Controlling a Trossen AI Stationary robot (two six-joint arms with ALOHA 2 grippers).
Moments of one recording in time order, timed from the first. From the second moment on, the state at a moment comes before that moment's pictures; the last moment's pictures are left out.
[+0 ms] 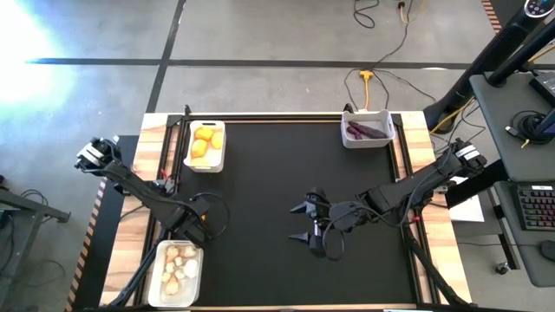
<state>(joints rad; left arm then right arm) -0.63 1.35 0.71 -1.07 -0.10 -1.38 0.41 1.50 1.16 -0.12 0.31 0.44</state>
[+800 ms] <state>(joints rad) -0.47 1.31 0.94 -1.39 -0.30 -1.17 0.41 1.50 1.16 -0.12 0.31 0.55</state>
